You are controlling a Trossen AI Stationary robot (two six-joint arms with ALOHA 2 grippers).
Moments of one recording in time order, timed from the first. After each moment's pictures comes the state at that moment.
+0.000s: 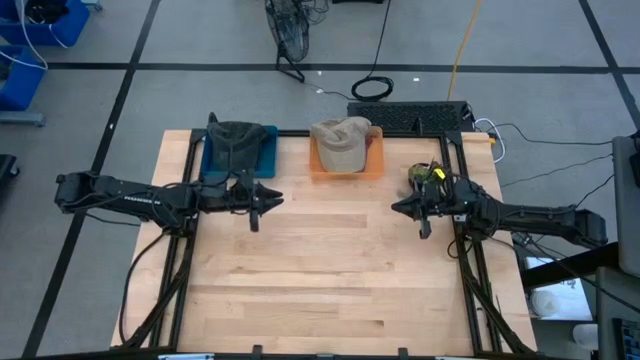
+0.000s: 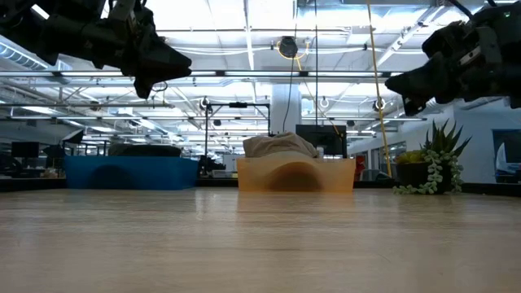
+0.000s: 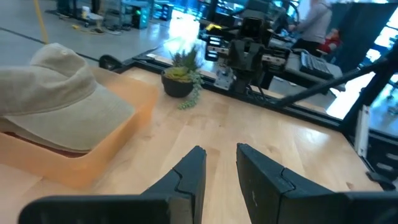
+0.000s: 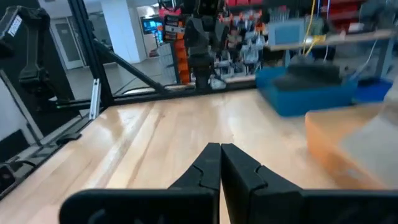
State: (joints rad) left arm 0.07 0.93 0.34 0.45 -0.06 -0.27; right arm -0.29 0.47 0.02 0.42 -0.31 0.13
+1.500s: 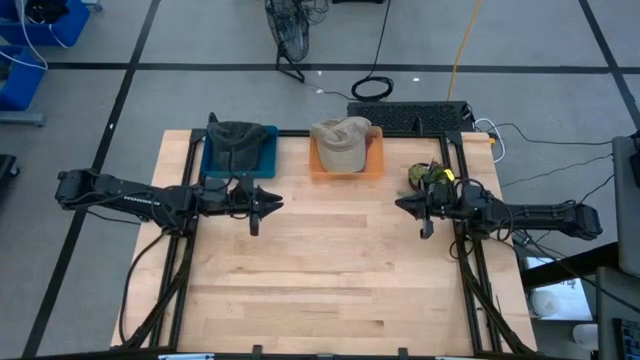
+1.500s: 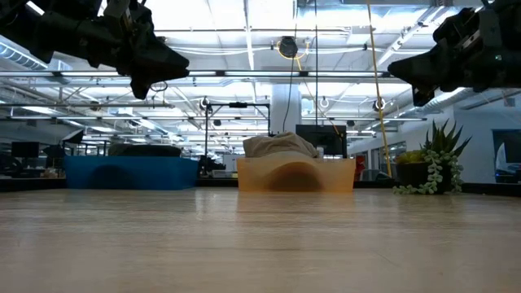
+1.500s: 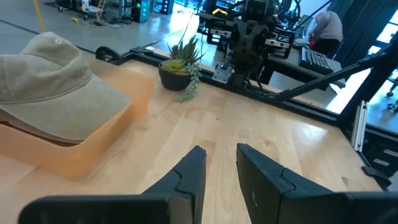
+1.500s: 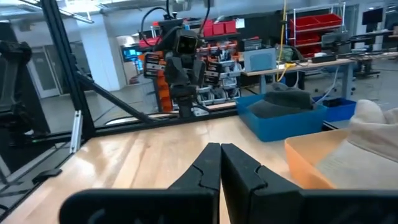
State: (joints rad) left arm 0.02 0.93 0.35 0.42 -0.12 -0.29; right arm -0.12 0.34 0.02 0.40 -0.04 0.14
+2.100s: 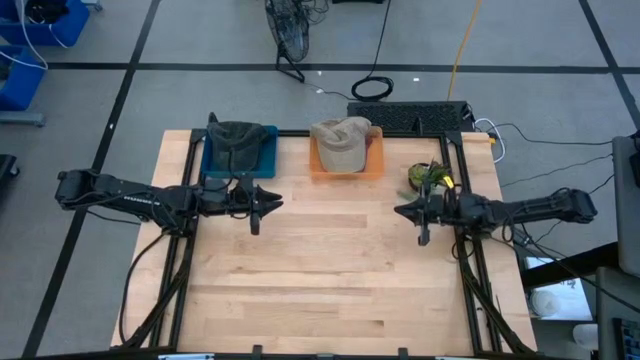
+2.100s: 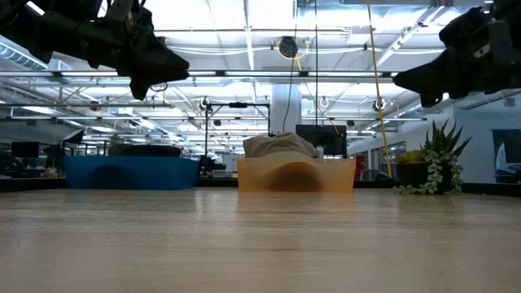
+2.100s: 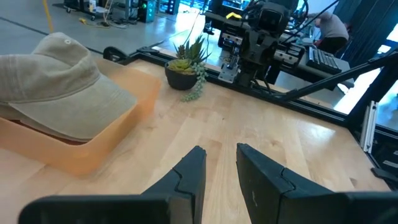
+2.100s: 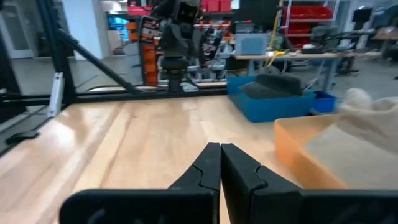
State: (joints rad) left arm 0.02 0.93 0.35 0.42 -0.14 -0.29; right arm 0.08 0.33 0.02 0.29 0.20 0.04
